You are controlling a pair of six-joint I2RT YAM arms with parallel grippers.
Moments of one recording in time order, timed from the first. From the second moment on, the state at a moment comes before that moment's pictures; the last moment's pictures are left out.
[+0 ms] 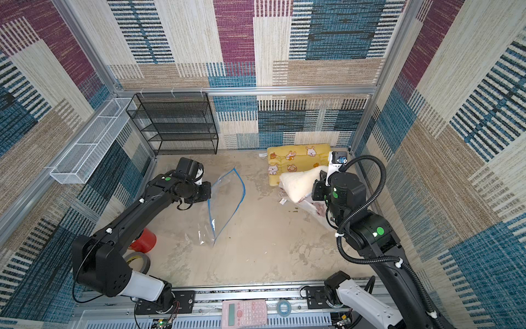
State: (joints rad) left arm -0.34 1.49 1.30 -0.84 0.08 -0.44; right arm 0.48 0.85 1.28 -0.75 0.43 0.21
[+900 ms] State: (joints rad) left arm -0.33 1.46 1.31 -0.85 0.00 -0.43; right arm 0.58 1.37 1.41 -1.01 0.11 0.12
